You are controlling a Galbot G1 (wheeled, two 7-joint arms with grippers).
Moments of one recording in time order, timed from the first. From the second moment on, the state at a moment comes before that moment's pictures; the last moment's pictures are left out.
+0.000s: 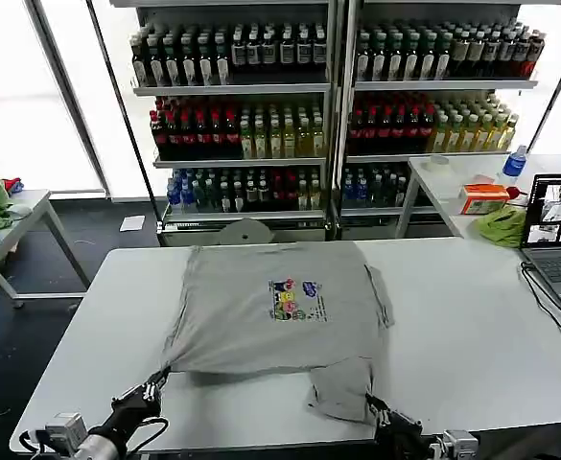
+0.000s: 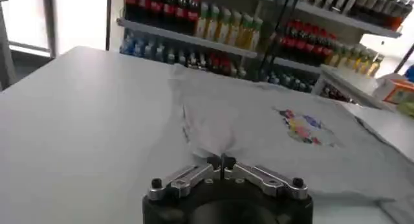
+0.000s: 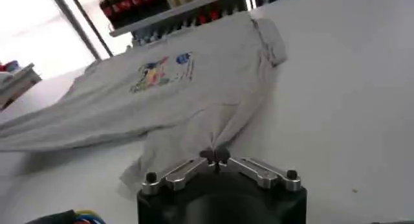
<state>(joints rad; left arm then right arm) 1.71 -1.19 -0.69 -2.25 -0.70 0.50 -0.05 -1.79 1.07 0.49 2.31 0.74 -0.43 0.19</state>
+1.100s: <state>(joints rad) 1.64 -1.10 -0.71 -2.24 -0.75 0.57 -0.08 -1.65 1.09 0.49 2.30 0.74 -0.38 0.17</state>
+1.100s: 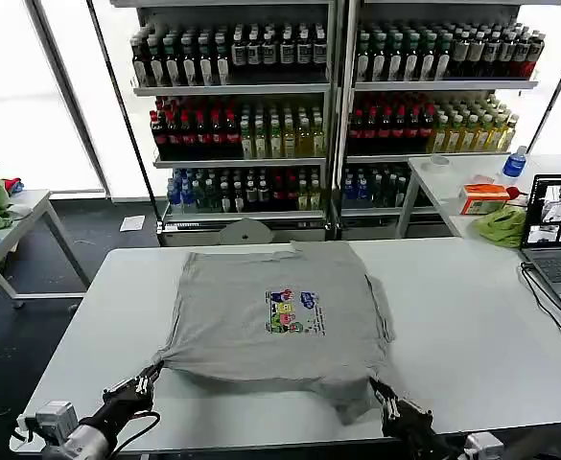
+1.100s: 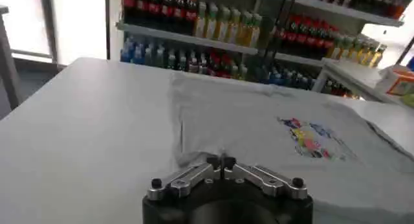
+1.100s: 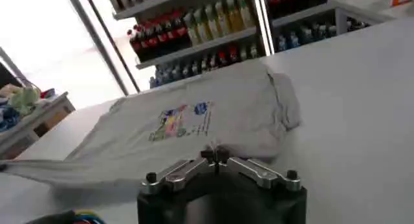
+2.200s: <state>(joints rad) 1.15 -0.98 -0.48 -1.82 -0.85 0.58 -0.08 -1.03 1.19 0.30 1.80 0.61 -0.40 0.16</state>
